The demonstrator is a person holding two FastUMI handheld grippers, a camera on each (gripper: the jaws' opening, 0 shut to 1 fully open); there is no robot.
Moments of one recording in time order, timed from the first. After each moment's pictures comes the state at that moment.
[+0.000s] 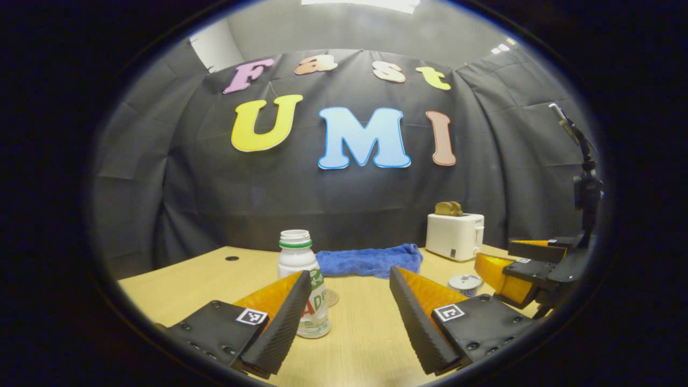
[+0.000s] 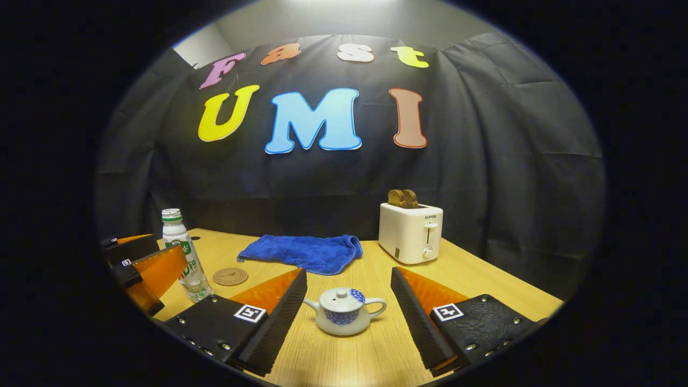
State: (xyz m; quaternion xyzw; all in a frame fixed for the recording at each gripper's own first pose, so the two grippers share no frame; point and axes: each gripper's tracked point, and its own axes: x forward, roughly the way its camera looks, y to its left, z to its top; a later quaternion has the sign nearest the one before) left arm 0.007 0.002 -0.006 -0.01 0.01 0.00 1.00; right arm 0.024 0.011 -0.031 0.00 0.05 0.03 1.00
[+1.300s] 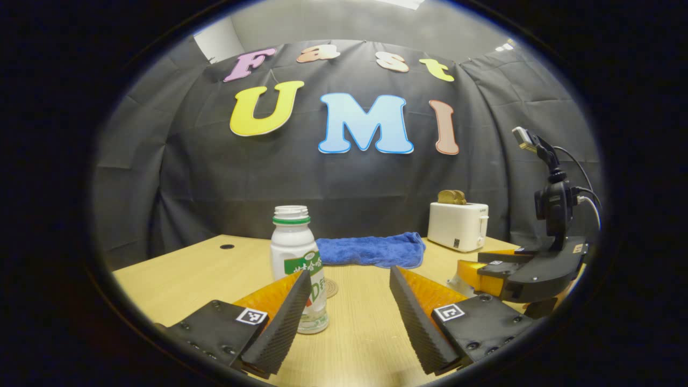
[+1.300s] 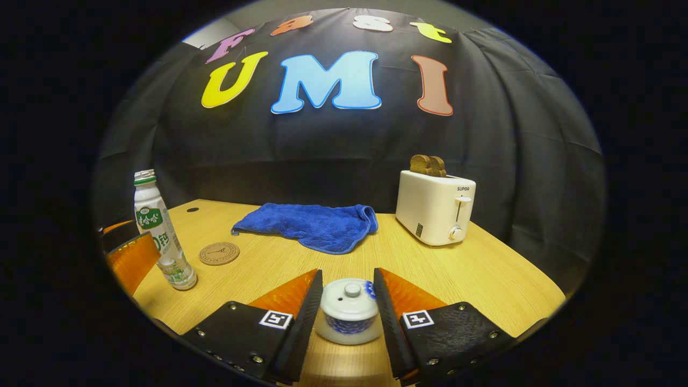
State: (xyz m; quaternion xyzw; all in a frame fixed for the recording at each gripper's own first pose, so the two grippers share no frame) left arm 0.026 0.003 -0.039 -0.02 0.04 0.00 1.00; right arm 0.079 0.033 -0.082 -0.03 0.12 0.06 0.99
